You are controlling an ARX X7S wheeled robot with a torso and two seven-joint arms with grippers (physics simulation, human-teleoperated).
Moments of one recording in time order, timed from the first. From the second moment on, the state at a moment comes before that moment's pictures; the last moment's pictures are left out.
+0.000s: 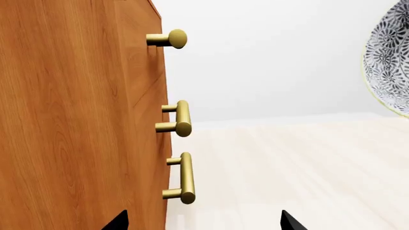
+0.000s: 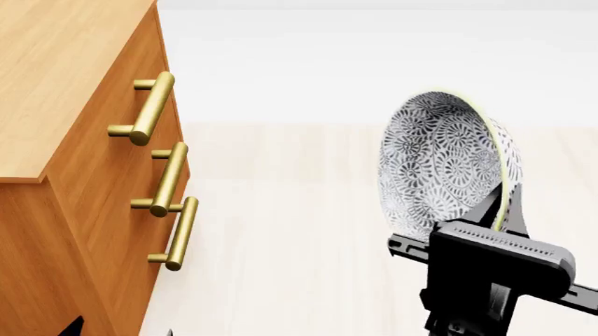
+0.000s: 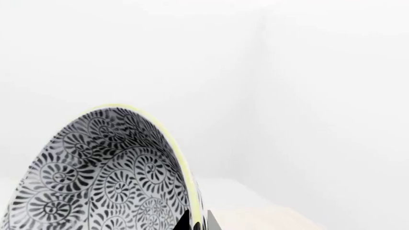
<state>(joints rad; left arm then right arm) 0.03 -0.36 0.47 0.27 -0.25 -0.03 -0.41 0.40 0.27 -0.26 -0.12 0.00 0.33 0.67</state>
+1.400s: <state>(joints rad) -0.24 -0.43 0.44 0.64 -0.71 -0.56 -0.29 0.35 0.38 -0.34 -0.14 0.24 0.14 0.27</state>
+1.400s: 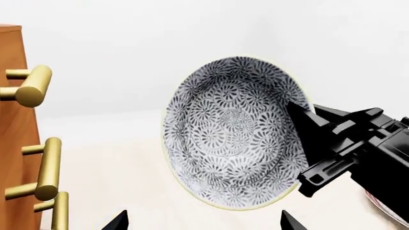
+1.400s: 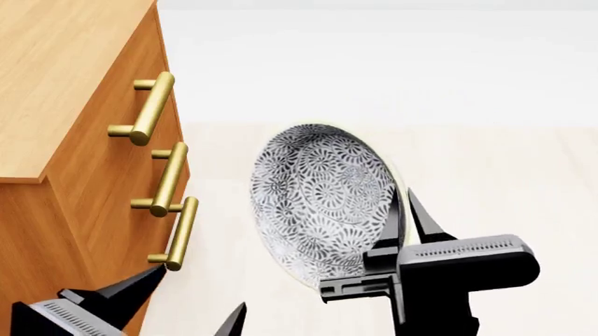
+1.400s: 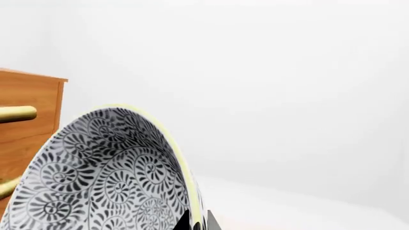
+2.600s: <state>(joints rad) -0.51 -0.43 0.37 0.49 -0.98 -0.74 -0.28 0.20 0.45 -0.34 -0.25 0.23 -0.02 0.26</state>
